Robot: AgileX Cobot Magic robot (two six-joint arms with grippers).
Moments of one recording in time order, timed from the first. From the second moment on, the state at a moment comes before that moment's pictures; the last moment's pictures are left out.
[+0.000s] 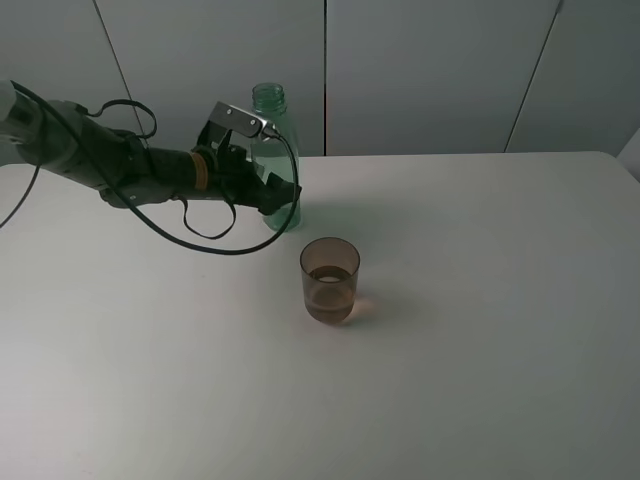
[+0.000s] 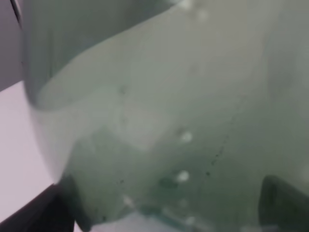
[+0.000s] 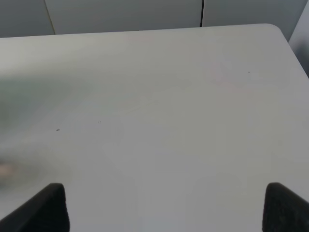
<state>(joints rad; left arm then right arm) -0.38 2.19 -1.18 0.83 -0.52 -0.62 -0.04 0.00 -0.50 0.01 1.10 0.01</state>
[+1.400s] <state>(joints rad) -0.41 1.11 -0.83 0.46 0.64 -0.48 -0.04 0.00 -0.50 0.01 1.10 0.01</state>
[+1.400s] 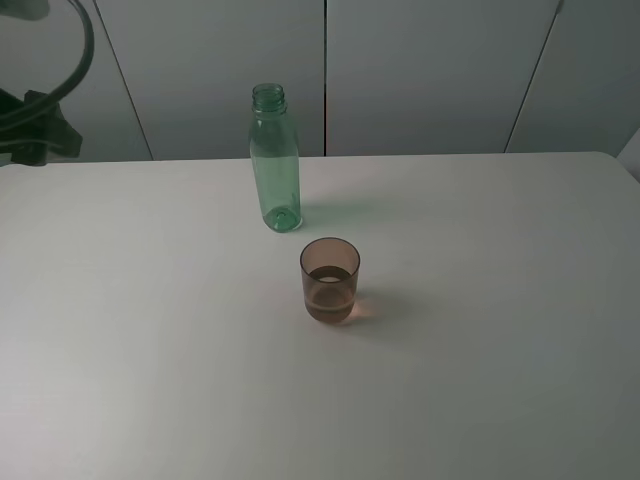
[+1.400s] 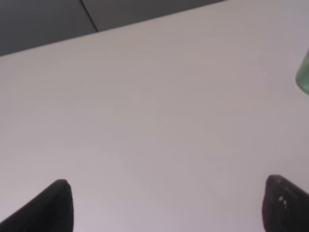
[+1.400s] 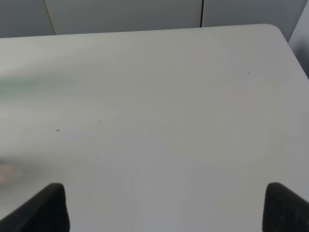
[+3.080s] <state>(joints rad) 0.09 0.00 -0.52 -0.12 1.07 0.05 -0.04 0.00 -0.50 0.01 1.10 0.01</state>
